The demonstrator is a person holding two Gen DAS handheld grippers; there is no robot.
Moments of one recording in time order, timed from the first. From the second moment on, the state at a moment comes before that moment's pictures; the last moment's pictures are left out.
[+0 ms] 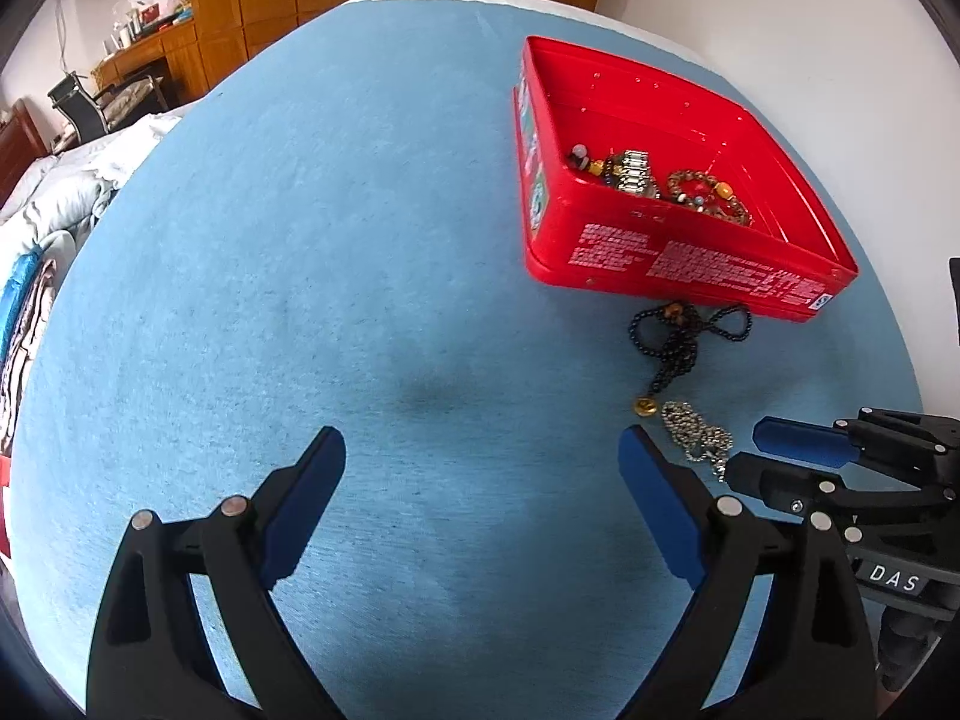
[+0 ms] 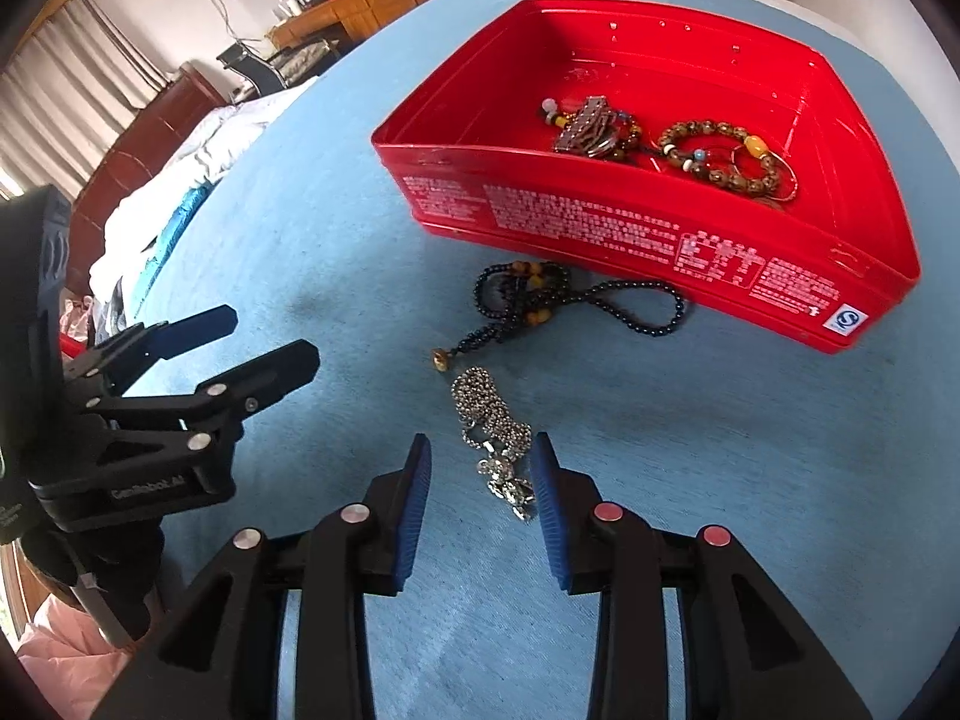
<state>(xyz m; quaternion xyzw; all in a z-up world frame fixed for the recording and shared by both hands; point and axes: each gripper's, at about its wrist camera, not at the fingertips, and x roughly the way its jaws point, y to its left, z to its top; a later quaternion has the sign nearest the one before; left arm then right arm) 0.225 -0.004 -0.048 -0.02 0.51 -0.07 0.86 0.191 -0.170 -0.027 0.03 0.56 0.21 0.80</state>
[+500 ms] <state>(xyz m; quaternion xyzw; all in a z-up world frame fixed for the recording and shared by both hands) 0.220 -0.004 -0.047 -0.01 0.50 -0.05 0.86 0.196 -0.160 -0.038 0.01 0.56 0.21 0.80</state>
